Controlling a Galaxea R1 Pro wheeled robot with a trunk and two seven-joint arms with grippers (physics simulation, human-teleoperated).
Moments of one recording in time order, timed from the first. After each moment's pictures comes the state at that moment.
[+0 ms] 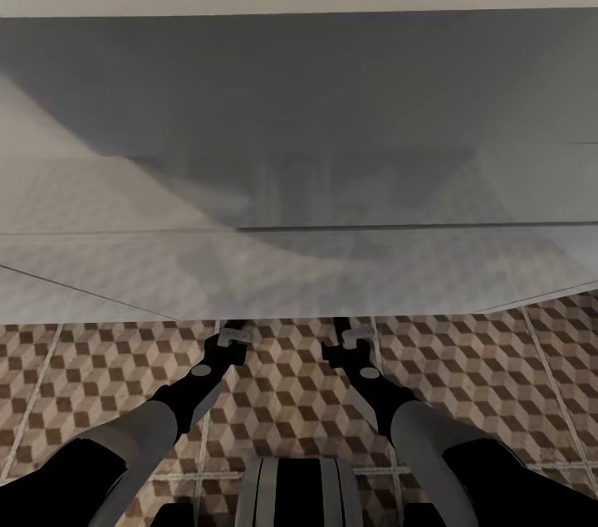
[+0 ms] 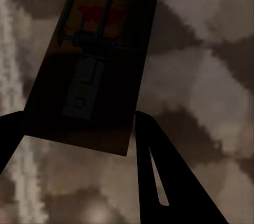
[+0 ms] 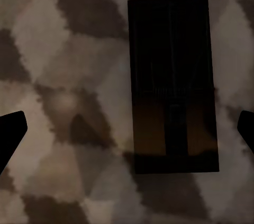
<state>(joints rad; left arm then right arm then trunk) -0.88 -0.04 -0.40 -0.17 0.21 -0.19 0.06 -0.89 0.17 0.15 -0.11 0.01 -0.21 -0.10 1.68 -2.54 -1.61</state>
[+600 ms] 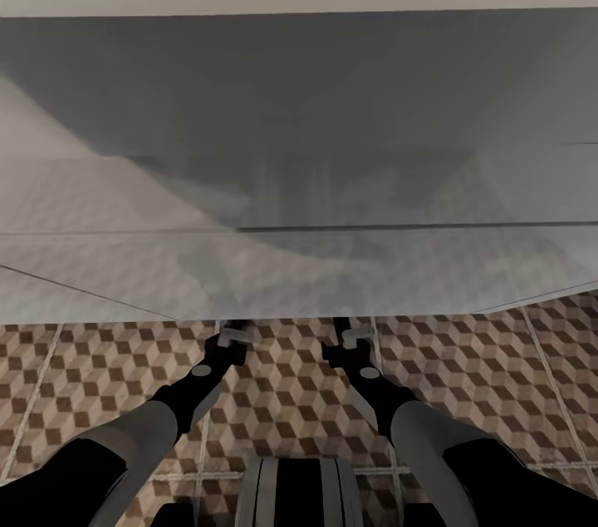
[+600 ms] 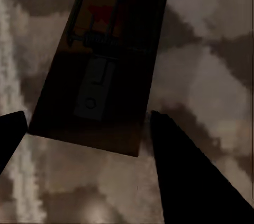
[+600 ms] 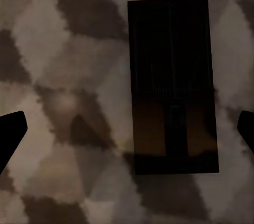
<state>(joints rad) -0.88 -0.05 -0.40 -0.17 0.21 -0.19 0.06 -0.89 0.17 0.15 -0.11 0.01 -0.21 -0.10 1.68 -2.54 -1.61</state>
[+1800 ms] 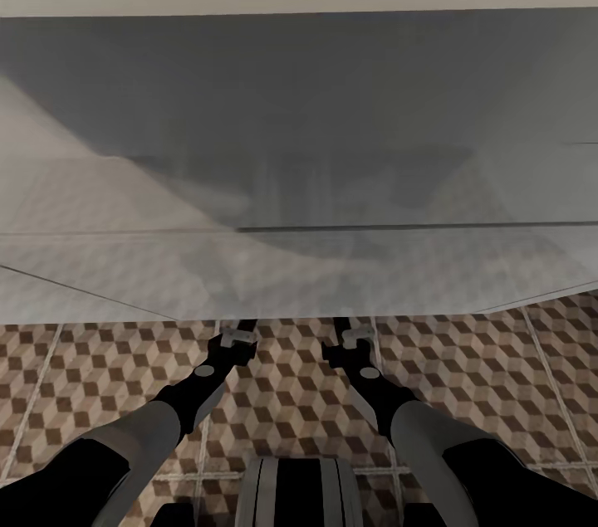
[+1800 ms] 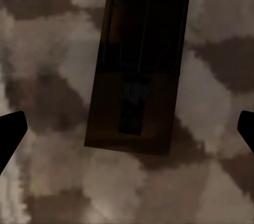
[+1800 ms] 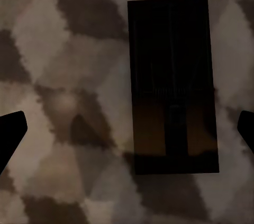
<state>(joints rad) -0.88 -0.06 -0.40 -0.17 0.21 -0.19 0.06 -0.89 0.17 0.15 -0.11 0.01 -0.21 -0.10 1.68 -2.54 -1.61</state>
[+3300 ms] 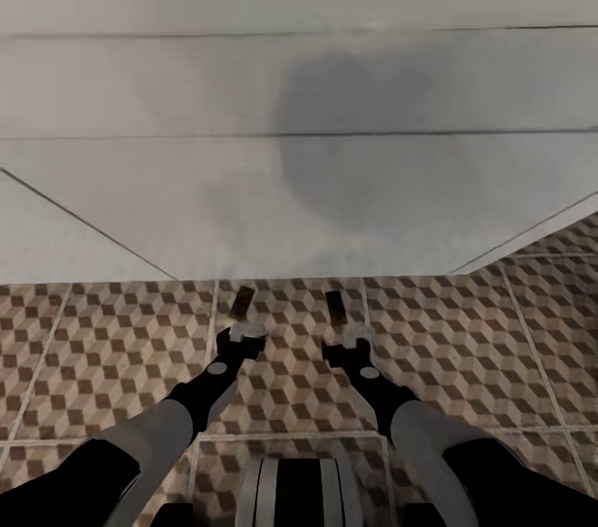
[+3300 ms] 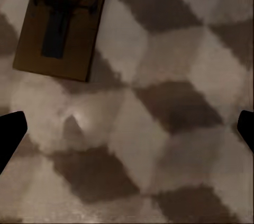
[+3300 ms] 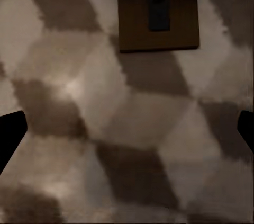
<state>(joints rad) -0.88 -0.10 -0.39 -0.20 0.21 -0.22 0.14 -0.90 0.17 0.15 -0.11 0.01 -0.21 -0.10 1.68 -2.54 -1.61</state>
